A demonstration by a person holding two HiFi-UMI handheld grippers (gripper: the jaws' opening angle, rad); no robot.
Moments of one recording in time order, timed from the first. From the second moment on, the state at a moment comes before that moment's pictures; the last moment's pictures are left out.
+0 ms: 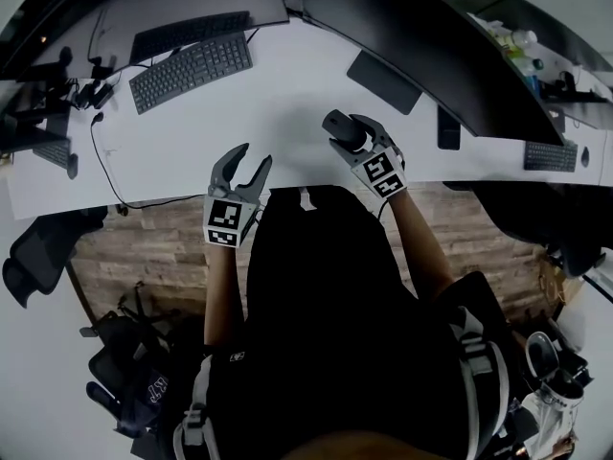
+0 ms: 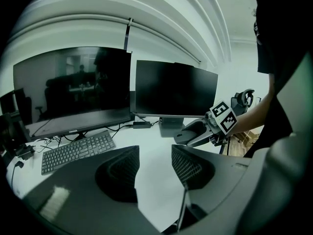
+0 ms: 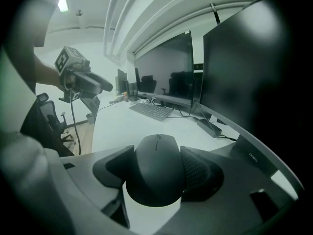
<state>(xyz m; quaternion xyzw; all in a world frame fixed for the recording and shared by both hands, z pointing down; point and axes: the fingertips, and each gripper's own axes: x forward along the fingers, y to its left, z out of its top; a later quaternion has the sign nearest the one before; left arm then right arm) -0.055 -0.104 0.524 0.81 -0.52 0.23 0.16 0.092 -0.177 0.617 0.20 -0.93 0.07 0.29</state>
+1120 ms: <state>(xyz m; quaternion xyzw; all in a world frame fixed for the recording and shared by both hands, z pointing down) -0.033 -0.087 0.561 0.79 -0.50 0.28 0.21 0.093 -0.169 0.708 0.16 -0.92 0.12 0.33</state>
